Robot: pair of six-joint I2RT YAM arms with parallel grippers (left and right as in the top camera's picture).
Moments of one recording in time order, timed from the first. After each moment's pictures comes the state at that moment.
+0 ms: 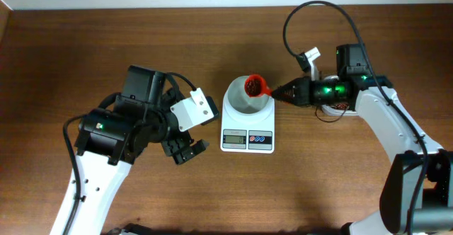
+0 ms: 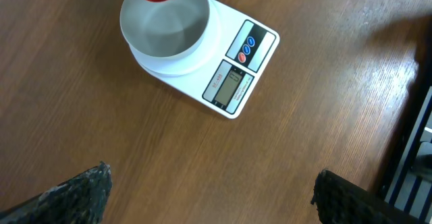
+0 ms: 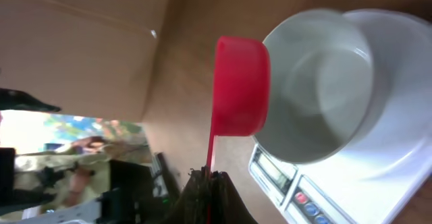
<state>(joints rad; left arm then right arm) -0.29 1.23 1.34 -1.19 0.36 0.77 0.05 1.72 1.18 -0.56 -1.10 0.10</state>
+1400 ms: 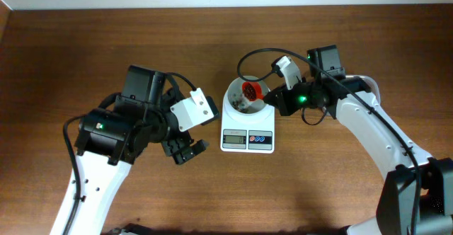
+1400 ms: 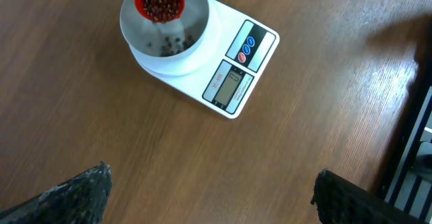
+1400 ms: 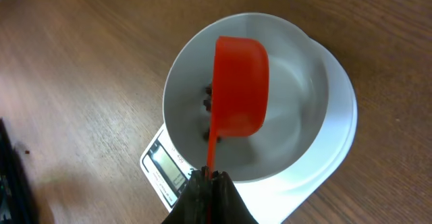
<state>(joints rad) -0.29 1.23 1.34 -1.19 0.36 0.77 0.22 1.67 1.18 -0.56 -0.64 -0.18</state>
